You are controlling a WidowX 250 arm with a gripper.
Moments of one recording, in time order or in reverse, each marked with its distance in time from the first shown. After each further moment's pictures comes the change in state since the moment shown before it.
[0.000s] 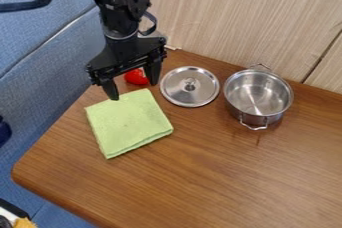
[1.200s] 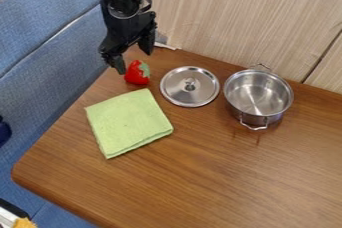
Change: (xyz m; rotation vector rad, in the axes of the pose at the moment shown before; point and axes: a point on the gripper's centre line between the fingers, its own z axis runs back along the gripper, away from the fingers) arm 0.073 -0.020 -0.046 0.009 -0.068 0.342
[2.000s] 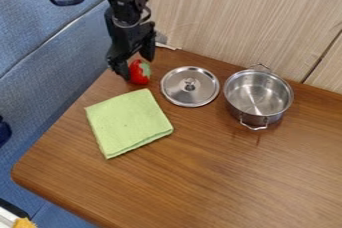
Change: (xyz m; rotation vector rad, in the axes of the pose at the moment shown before) arm 0.007 -0.012 -0.036 0.018 0.049 0.058
